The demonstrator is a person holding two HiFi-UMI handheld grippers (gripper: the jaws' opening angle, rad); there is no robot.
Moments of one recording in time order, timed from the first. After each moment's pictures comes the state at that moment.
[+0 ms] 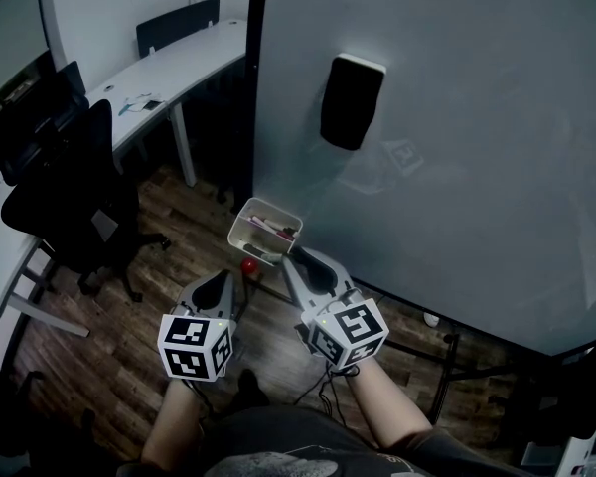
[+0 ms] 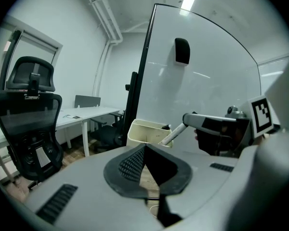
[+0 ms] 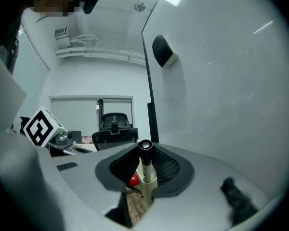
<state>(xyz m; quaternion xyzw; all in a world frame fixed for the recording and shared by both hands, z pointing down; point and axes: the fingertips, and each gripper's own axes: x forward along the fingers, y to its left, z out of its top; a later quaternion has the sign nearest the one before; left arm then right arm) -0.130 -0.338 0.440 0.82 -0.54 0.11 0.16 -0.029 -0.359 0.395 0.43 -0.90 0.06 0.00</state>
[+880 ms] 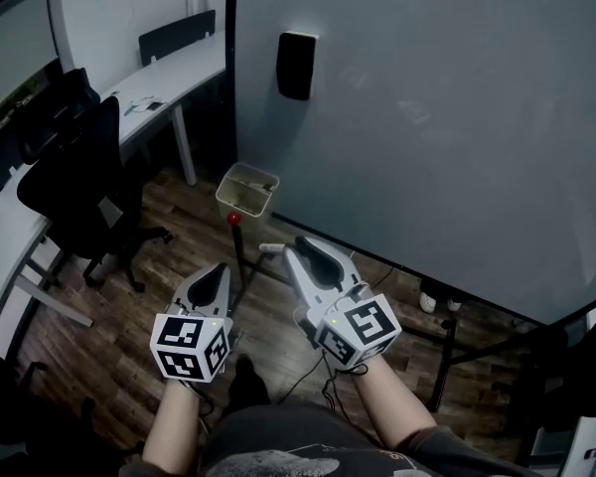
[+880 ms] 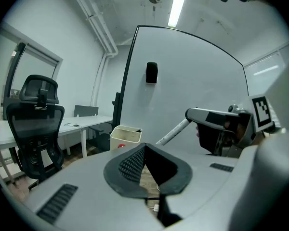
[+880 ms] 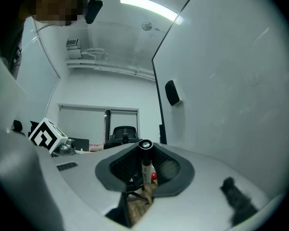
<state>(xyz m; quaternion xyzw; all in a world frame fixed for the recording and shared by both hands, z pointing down) -0.091 -0.216 0.403 0.83 -0.54 0.07 0.12 0.016 -0.227 0.344 0.41 -0.91 0.02 -0.06</state>
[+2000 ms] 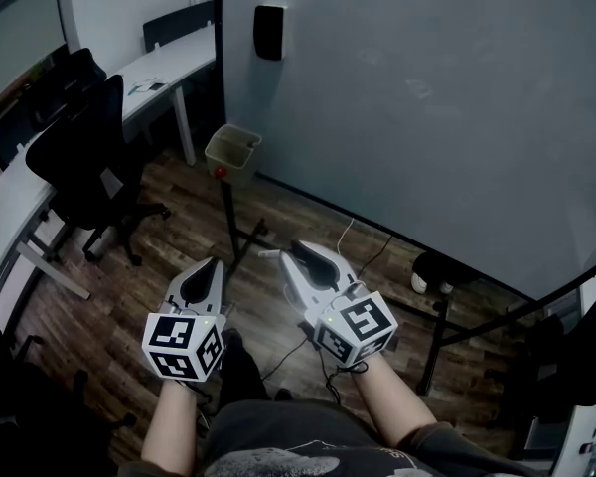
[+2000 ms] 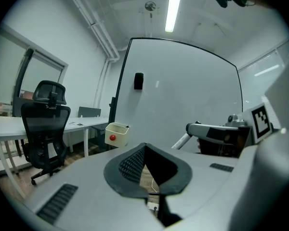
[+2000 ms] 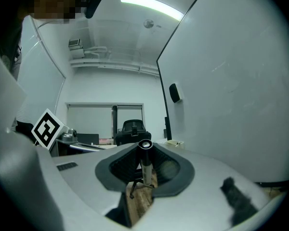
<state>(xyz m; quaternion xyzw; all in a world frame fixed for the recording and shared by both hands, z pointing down) -0.052 -0.100 0.401 0.82 -0.56 0.05 0.11 0.058 -0.112 0.373 0.39 -0.92 0.04 -0.02</state>
